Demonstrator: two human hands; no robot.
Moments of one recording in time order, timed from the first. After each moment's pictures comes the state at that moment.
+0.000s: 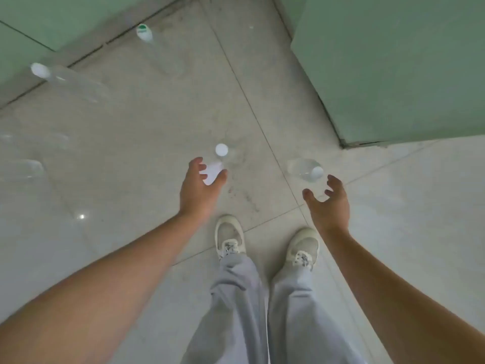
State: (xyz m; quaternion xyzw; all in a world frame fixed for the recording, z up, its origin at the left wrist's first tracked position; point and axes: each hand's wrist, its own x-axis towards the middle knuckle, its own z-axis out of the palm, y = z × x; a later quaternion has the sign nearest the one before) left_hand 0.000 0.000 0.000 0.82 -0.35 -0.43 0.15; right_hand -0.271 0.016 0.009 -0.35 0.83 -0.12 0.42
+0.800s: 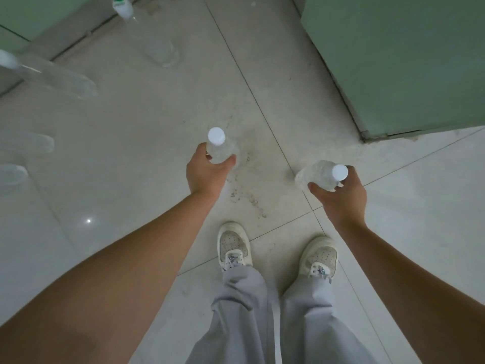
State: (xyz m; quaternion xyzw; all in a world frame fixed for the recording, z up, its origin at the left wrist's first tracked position) left_hand -0.009 -0.034 -0.094 0.84 -0.35 -0.37 0.17; right_hand -0.282 0.007 -0.085 -0.40 0.81 -0.15 0.40
